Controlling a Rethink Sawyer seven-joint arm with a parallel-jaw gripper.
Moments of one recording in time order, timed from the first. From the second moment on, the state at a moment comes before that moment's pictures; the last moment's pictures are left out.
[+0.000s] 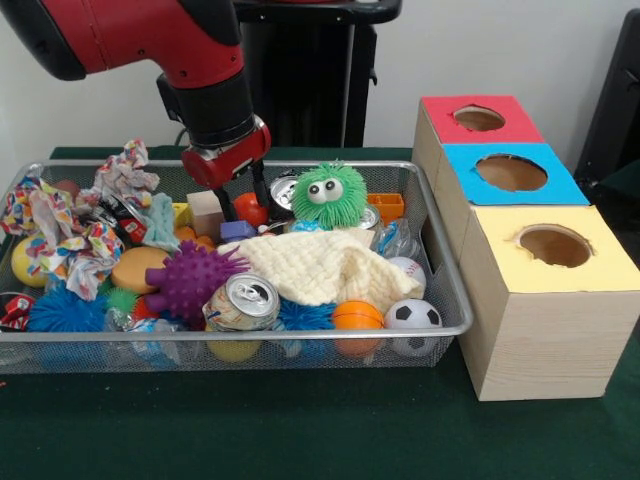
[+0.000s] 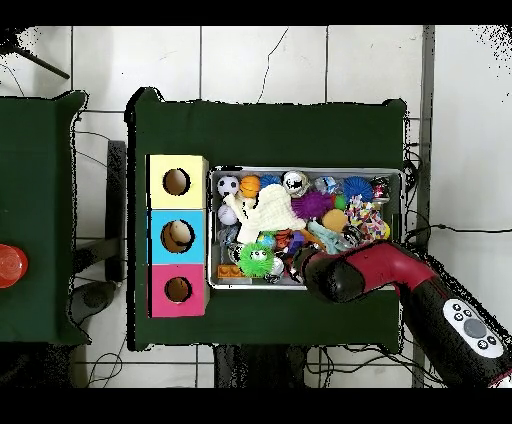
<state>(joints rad) -1.11 -0.42 0.85 1.90 -1.01 0.67 1.21</state>
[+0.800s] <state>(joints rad) -1.11 -0.42 0.85 1.87 -1.01 0.67 1.21</state>
